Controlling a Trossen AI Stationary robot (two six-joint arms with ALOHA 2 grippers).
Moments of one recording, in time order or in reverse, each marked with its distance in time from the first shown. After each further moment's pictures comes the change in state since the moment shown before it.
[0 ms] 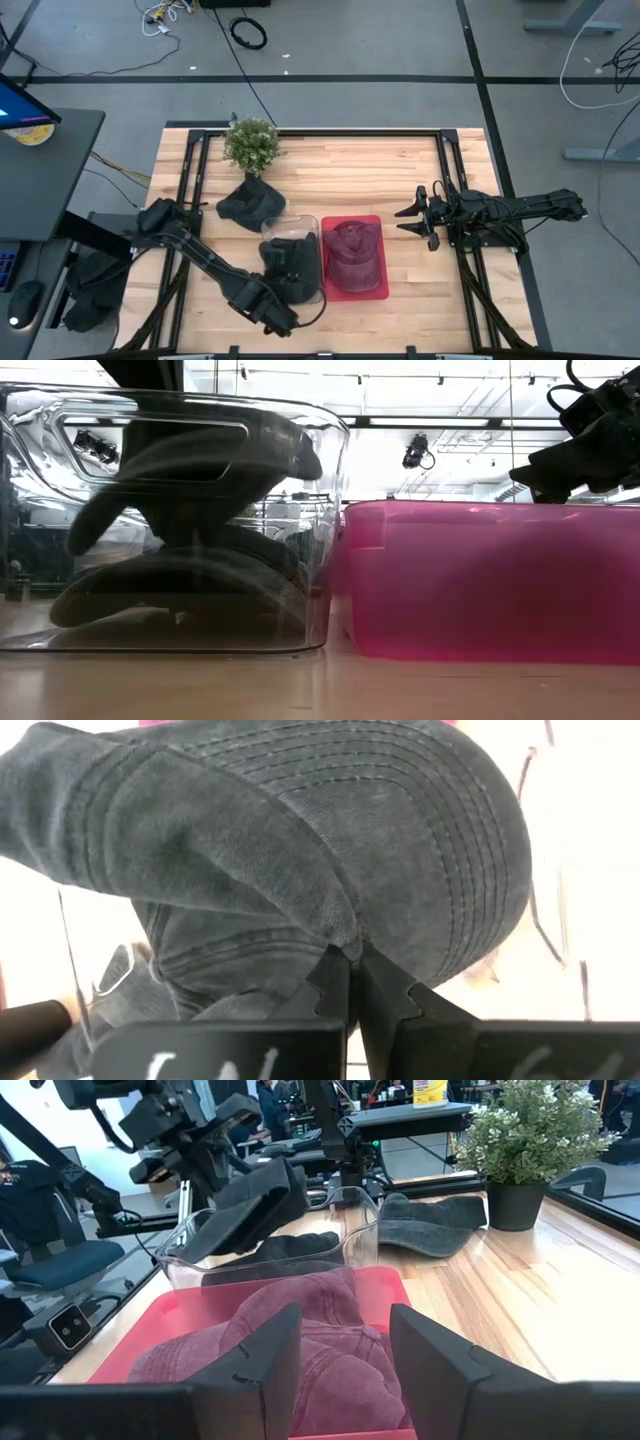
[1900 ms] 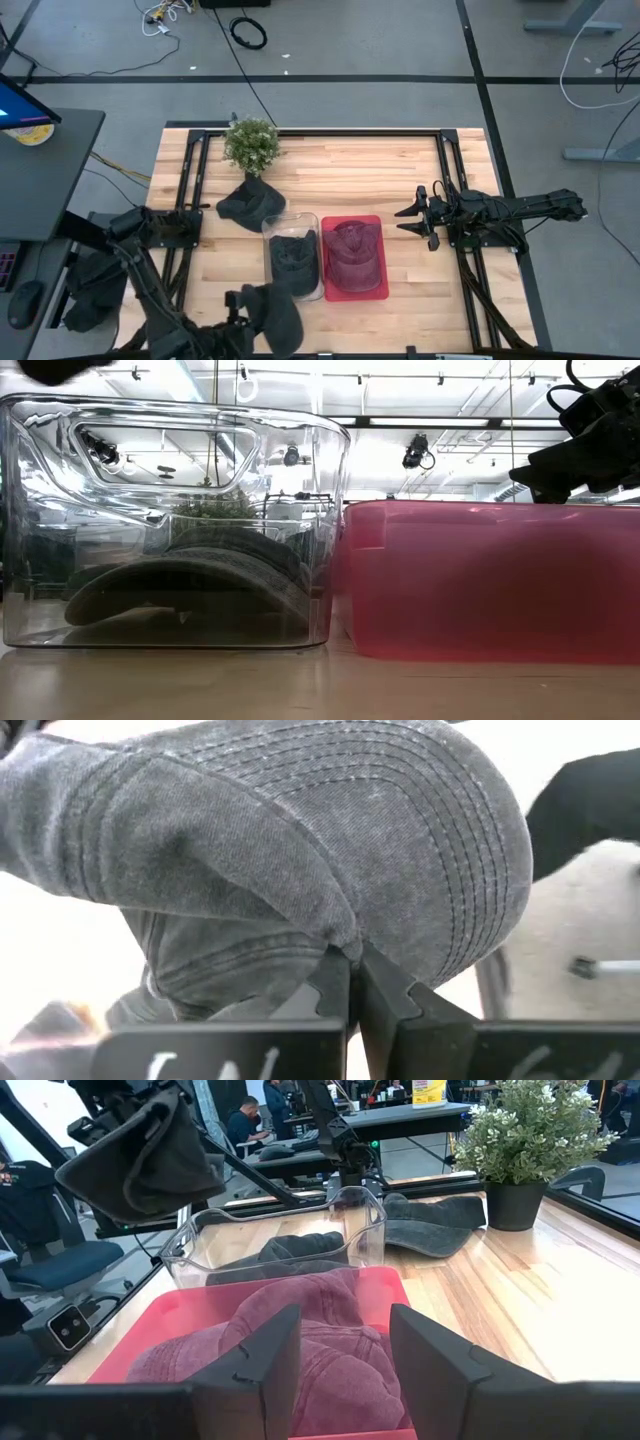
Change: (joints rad) left arm -0.403 -0.075 0.006 0.137 -0.322 -0.334; right arm 0.000 0.000 0.000 0.000 0.000 0.000
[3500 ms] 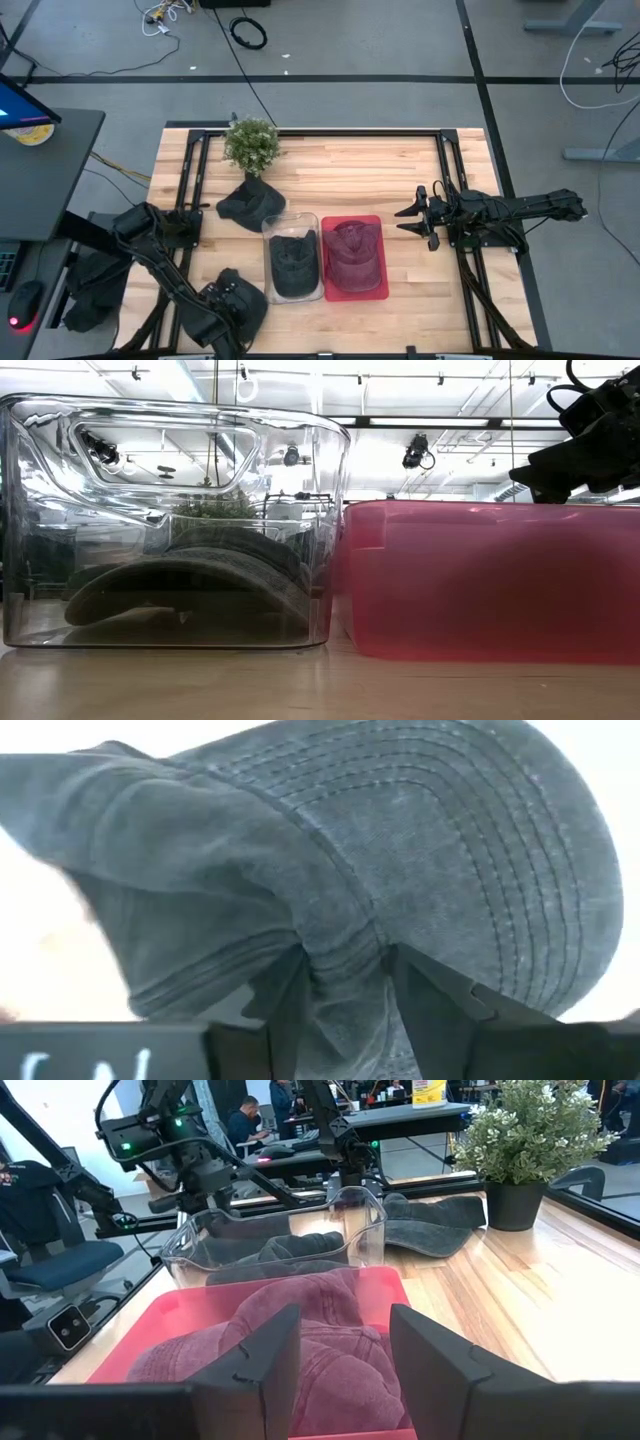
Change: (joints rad) left arm 0.095 -0.002 -0.430 0.101 0.653 -0.886; right arm 0.000 0.000 0.000 0.000 0.000 0.000
